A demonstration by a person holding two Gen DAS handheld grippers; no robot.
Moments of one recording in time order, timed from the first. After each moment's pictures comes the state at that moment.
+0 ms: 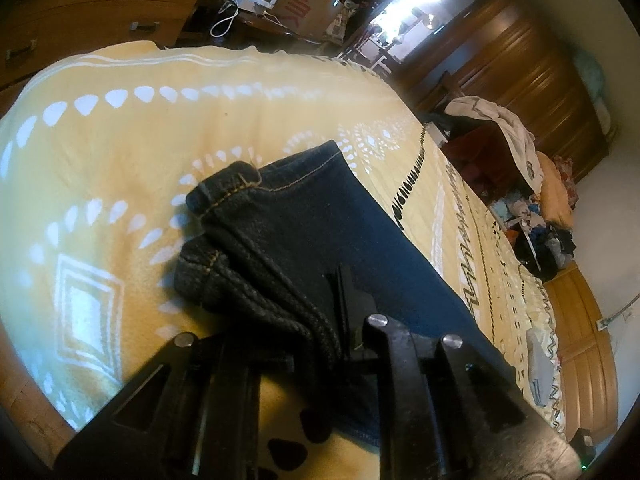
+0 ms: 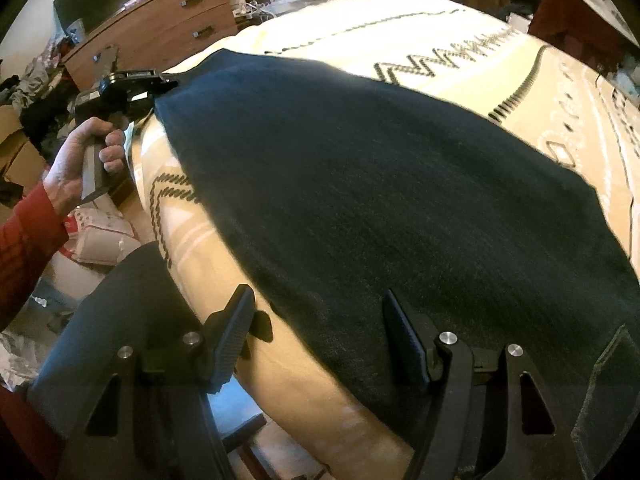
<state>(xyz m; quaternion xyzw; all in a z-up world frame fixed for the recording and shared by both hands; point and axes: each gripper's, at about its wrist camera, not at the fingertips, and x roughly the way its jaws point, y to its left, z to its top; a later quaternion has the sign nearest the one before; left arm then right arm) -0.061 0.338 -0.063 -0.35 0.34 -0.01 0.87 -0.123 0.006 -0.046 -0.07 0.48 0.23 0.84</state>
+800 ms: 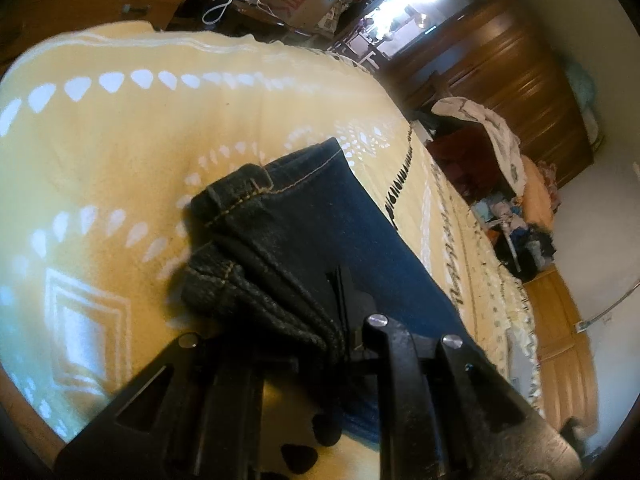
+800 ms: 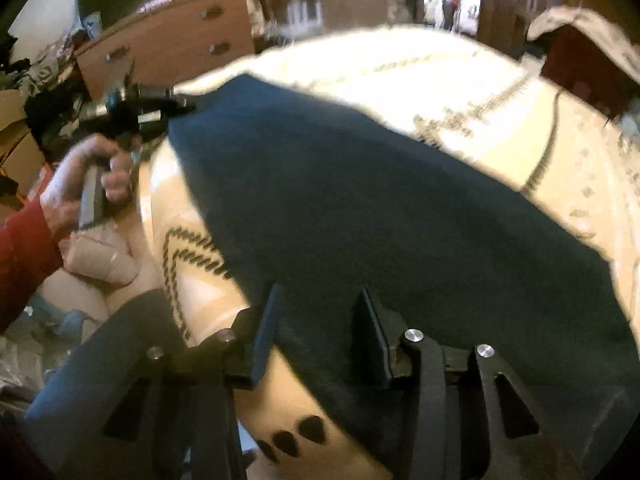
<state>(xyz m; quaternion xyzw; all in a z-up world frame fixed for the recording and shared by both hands) -0.064 0.358 -0.073 -0.39 0.34 -0.05 0.86 -0.099 0.064 -0.057 -0.09 0.44 0.24 0.86</state>
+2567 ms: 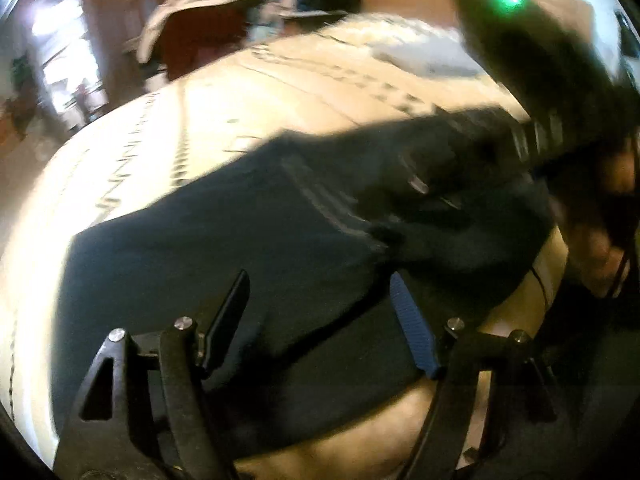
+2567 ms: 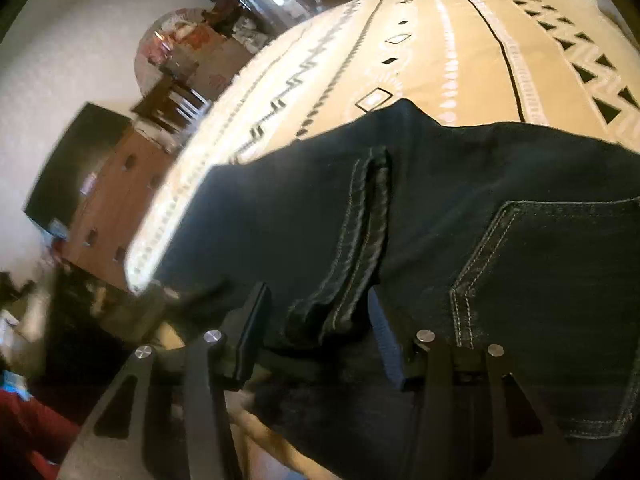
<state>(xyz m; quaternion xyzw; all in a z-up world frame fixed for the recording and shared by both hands) -0.149 -0.095 -0.042 0.17 0.35 -0.31 0.87 -0.131 -0.202 -0.054 0.20 0.44 0.13 0.87</state>
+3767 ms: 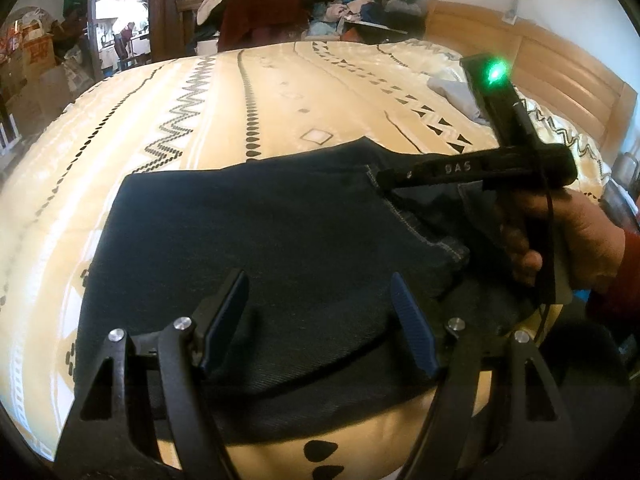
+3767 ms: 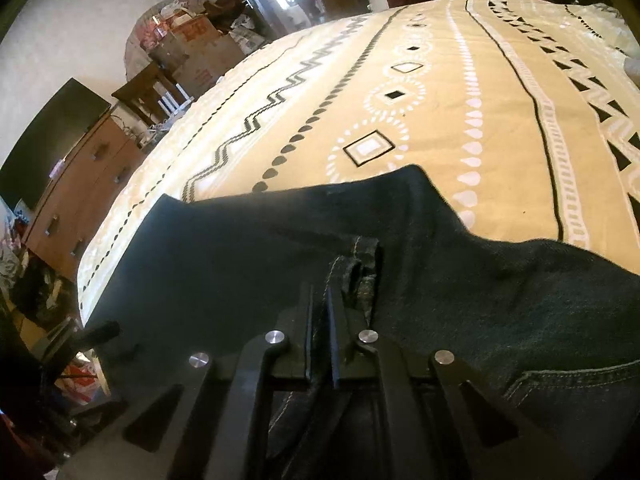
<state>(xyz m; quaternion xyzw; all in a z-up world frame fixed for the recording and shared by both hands) -0.124 -0.043 -0.039 0.06 0.38 -0.27 0.88 -0.038 -0.212 -0.072 0.17 0.42 0.11 0.89</state>
